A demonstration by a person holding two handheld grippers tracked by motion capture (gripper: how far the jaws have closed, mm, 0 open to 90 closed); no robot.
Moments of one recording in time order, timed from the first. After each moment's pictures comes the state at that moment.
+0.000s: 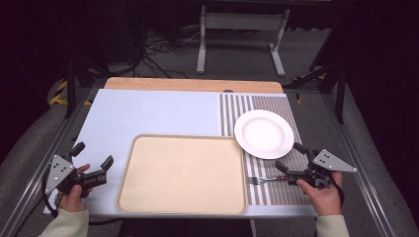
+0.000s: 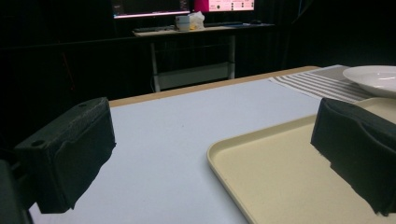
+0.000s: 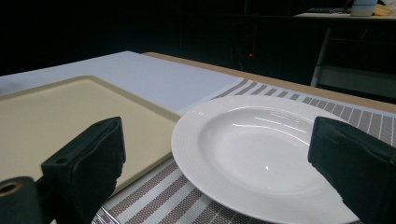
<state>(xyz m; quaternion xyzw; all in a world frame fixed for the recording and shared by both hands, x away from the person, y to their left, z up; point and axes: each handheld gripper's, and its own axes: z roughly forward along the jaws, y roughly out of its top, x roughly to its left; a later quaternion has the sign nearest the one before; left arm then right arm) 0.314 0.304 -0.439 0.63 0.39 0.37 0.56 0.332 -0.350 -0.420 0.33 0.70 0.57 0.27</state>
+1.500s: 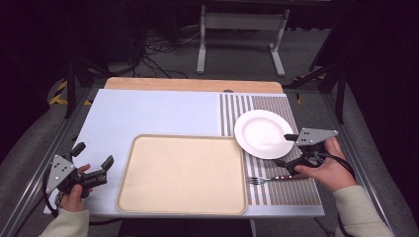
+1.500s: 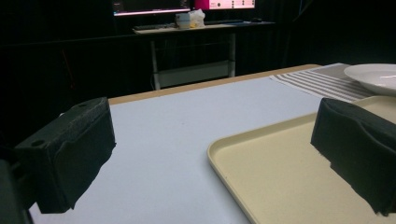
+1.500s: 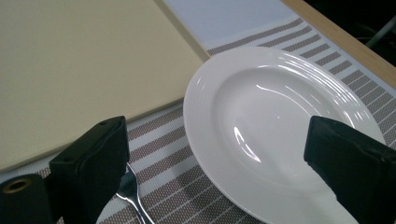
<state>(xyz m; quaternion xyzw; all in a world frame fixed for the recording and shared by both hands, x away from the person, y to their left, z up) 0.315 0.304 -0.441 0.63 0.39 0.37 0.56 0.372 -0.330 -0.362 0.23 0.88 0.37 0.19</state>
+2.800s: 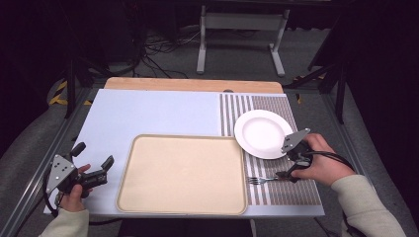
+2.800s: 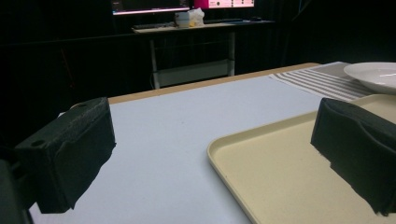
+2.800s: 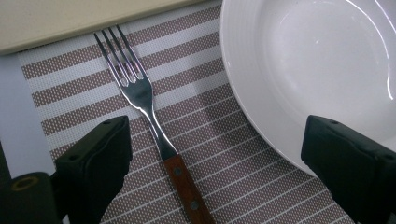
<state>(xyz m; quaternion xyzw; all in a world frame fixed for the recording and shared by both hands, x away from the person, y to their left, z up) 0.315 0.304 -0.441 0.64 0.39 0.37 0.56 0.383 -0.314 -0.374 0.18 0.96 0.19 0.11</state>
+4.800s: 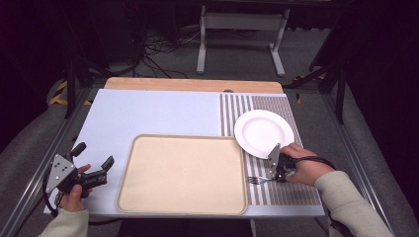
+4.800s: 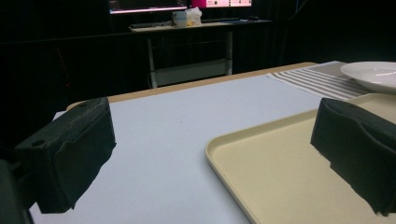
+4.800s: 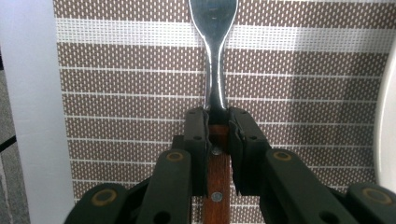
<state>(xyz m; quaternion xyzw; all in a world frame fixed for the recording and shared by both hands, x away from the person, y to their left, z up) 0.316 0.305 -0.442 0.64 0.39 0.36 0.56 0.391 -0.290 -0.413 0.00 1.00 0.02 0.01</state>
